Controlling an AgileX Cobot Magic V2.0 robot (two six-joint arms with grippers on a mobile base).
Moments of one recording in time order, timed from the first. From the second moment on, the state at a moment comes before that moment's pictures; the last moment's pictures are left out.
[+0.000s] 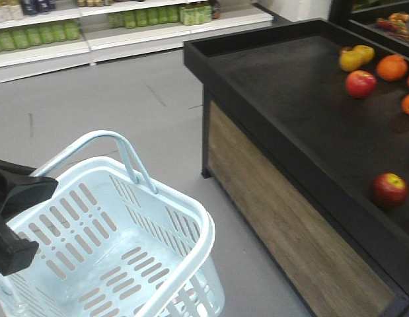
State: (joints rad) left arm -0.69 0.90 -1.03 0.14 0.91 -0.10; right arm 0.00 -0.01 0.03 0.01 0.10 0.05
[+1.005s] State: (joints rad) left arm -0.69 0.90 -1.03 0.14 0.91 -0.10; right arm 0.00 -0.01 0.03 0.01 0.10 0.05
